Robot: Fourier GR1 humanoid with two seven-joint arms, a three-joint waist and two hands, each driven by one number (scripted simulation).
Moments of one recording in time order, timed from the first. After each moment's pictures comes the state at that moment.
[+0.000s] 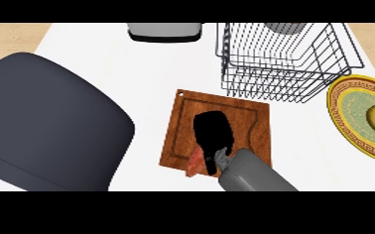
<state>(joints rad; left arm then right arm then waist) 0.11 0.29 -0.08 -1.50 0.15 0.06 0.24 -0.47 -0.07 0.72 -1.25 0.88 0.23 0.68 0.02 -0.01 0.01</state>
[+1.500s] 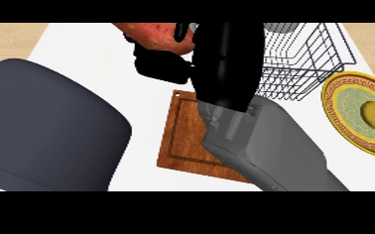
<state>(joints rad) 0.14 0.27 -0.06 -1.51 0.13 0.07 0.25 -0.99 -0.01 0.39 -1.61 1.00 -0.25 1.16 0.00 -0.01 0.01</state>
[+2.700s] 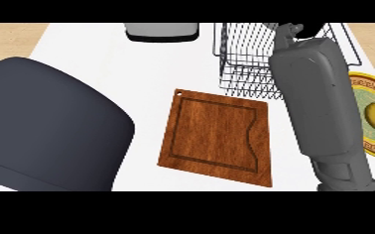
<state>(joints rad) 0.13 0.25 -0.05 -1.51 0.12 0.04 0.24 -1.00 -0.11 -0.04 -1.29 0.82 -0.26 0.89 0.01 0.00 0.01</state>
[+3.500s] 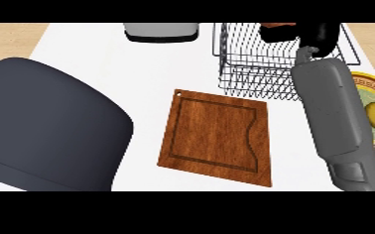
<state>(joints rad) 0.14 0.24 -0.04 -1.51 0.09 0.04 0.25 -0.85 -0.20 -0.12 -1.10 0.79 -0.36 0.68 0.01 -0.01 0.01</state>
